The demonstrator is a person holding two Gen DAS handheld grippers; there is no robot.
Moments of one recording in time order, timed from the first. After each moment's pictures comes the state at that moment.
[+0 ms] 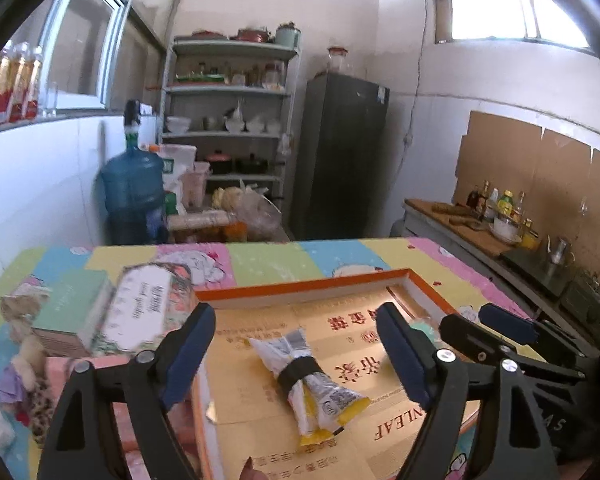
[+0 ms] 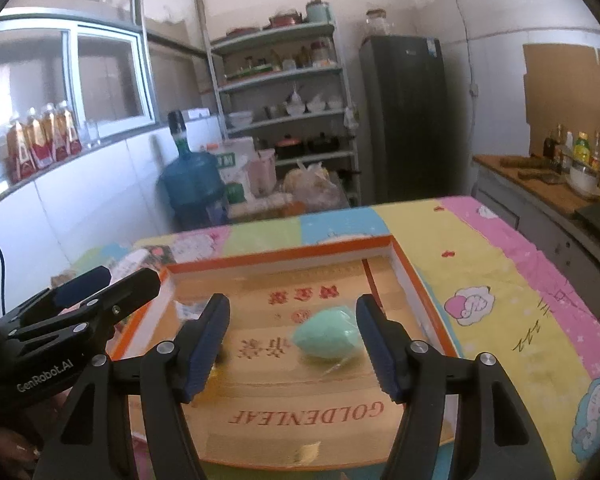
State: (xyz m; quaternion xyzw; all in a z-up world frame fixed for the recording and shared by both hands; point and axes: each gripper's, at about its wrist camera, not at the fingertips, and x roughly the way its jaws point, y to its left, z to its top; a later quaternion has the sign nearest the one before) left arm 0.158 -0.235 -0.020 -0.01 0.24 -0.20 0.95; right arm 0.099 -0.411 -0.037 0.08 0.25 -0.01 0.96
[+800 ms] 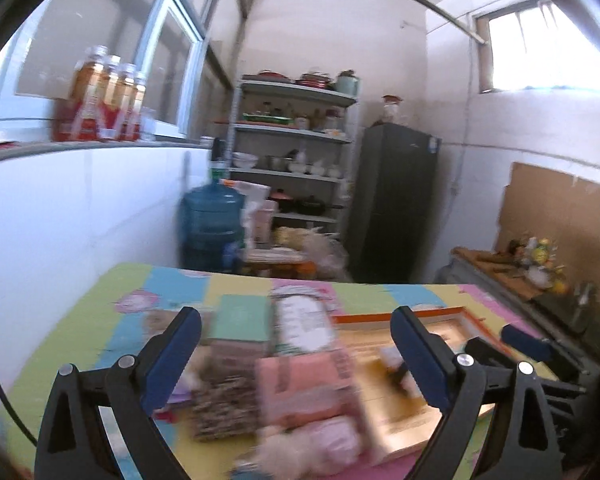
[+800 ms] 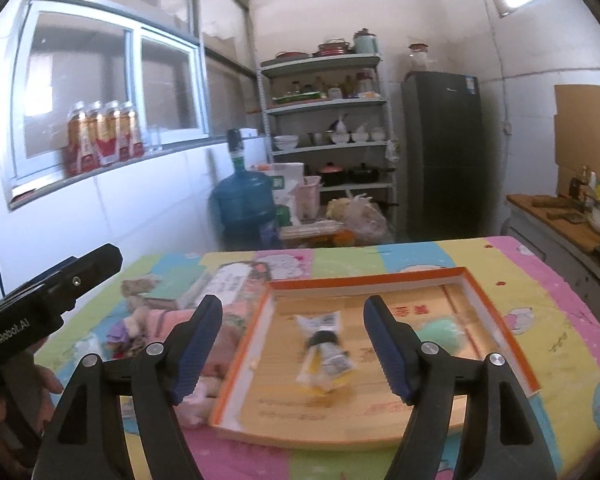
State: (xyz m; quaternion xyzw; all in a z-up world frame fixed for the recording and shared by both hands) left arm 0.096 -0.079 0.025 -0.04 0.18 -0.10 0.98; right arm 0.065 -0.287 -0.002 0.05 0.21 0.05 0.97
